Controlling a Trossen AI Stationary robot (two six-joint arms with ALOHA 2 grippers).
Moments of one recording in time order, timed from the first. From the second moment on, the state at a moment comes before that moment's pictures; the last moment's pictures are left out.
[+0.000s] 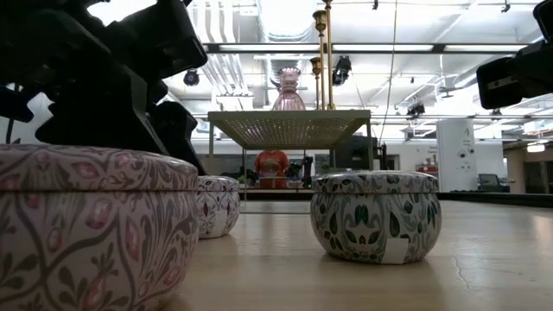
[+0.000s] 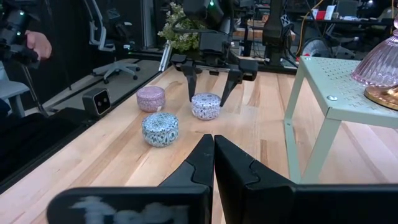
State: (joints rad) left arm -0.52 1.74 0.85 0.05 -0.32 -0.42; right arm 0.60 0.17 0.03 0.00 0.31 0.07
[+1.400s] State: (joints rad) left arm -0.51 1.68 0.84 0.01 -0.36 -0.44; right arm 0.60 0.17 0.03 0.00 0.31 0.07
